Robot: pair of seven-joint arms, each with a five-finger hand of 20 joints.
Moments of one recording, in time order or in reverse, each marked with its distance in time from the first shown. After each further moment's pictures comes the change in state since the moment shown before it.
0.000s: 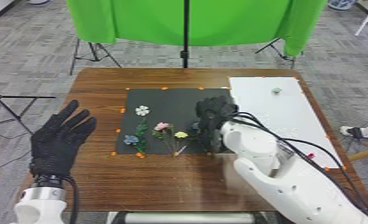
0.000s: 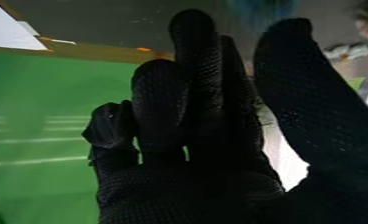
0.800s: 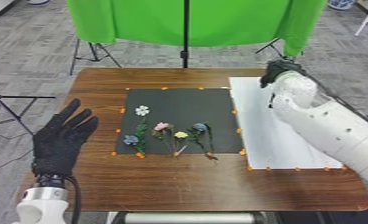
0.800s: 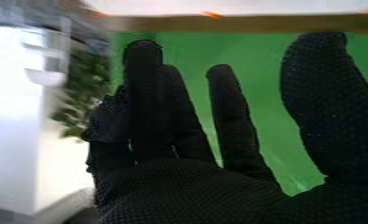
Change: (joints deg) left arm -0.5 1.1 1.1 -0.1 -0.1 0.1 1.2; right arm 28.4 8.6 -11.1 28.9 24.6 6.4 20.4
